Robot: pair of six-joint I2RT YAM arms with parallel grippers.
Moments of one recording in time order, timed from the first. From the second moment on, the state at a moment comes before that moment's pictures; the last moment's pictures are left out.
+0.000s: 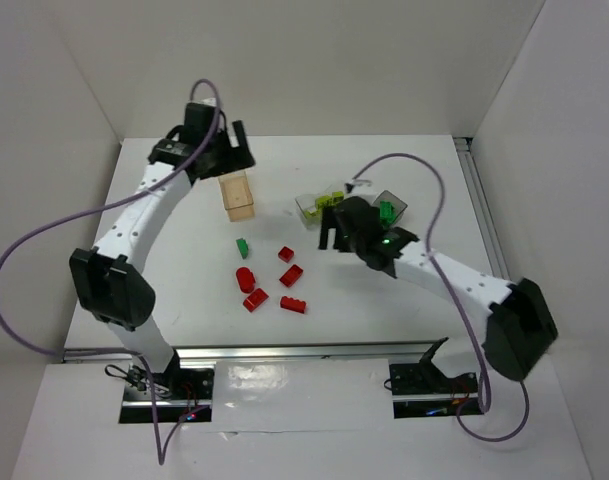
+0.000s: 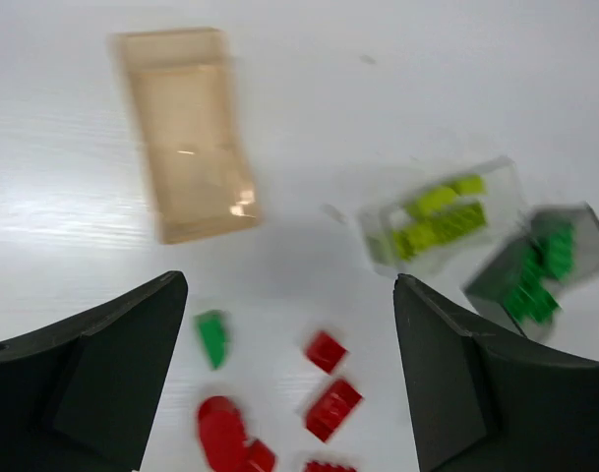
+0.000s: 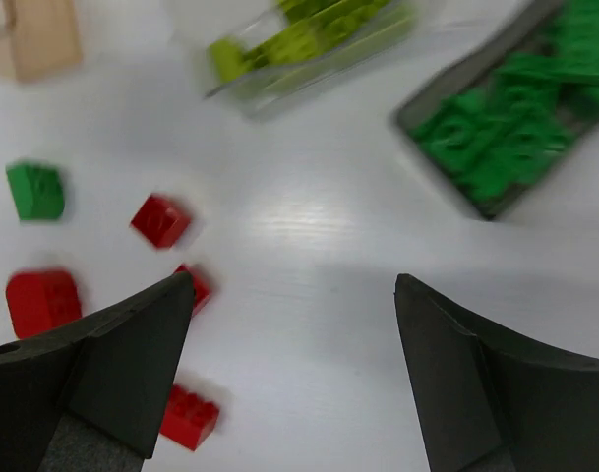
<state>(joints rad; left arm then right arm) -0.35 1.74 1.76 -0.71 -0.03 -0.48 0.63 1.27 0.94 -0.34 0.38 0.59</state>
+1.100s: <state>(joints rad) 0.05 1.38 1.38 -0.87 -0.03 -0.48 0.94 2.28 1.76 -0.27 0.22 0.37</state>
